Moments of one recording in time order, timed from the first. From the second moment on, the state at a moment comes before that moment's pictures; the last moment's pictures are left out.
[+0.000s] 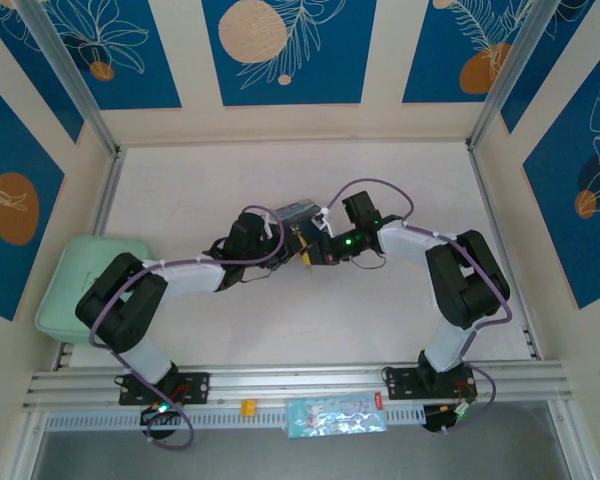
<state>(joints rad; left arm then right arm) -0.66 1.64 0.76 0.41 0.38 -1.16 0.43 1.74 0.99 -0.29 -0.94 0.26</state>
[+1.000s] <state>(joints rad) -0.67 1.69 0.70 0.31 0.29 -0.98 0.37 1.42 0.85 -0.26 -0.74 0.34</state>
